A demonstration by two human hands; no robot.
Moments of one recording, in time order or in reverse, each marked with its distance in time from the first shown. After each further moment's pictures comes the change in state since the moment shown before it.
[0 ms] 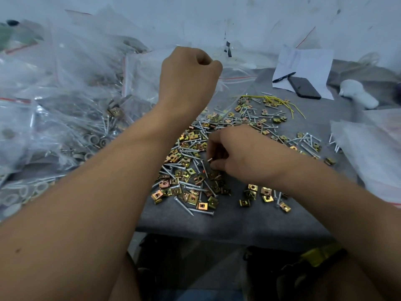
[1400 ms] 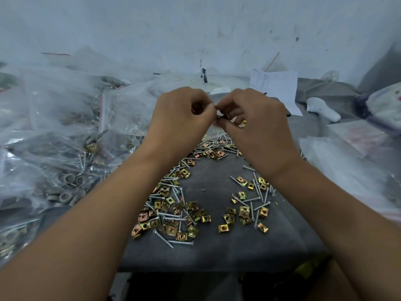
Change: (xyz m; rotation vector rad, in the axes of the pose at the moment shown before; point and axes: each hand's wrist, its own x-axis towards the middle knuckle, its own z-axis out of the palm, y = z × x) left_hand -0.014 0.012 0.011 0.116 -0.115 0.347; right_hand -0.006 0.043 -0.040 0.147 0.925 -0.120
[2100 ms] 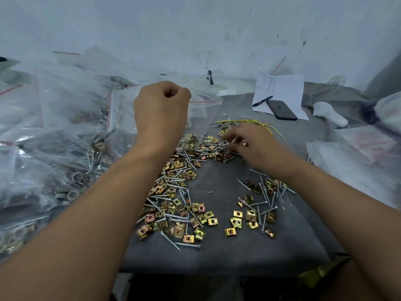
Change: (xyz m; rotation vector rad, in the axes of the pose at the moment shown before) left_hand 0.010 -0.017 -0.014 -0.255 0.273 -0.401; right_hand 0.001 0.074 0.038 -0.124 -0.483 0.133
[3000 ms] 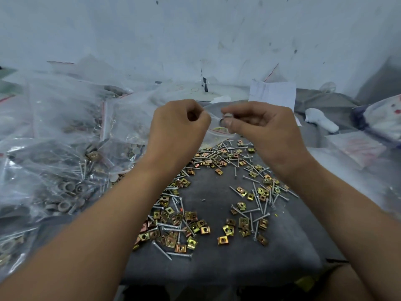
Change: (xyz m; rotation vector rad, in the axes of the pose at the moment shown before) left_hand -0.017 0.005 0.016 0.217 -0.168 0.226; right_hand -0.023 -0.041 -0.045 0.885 0.368 -0.039
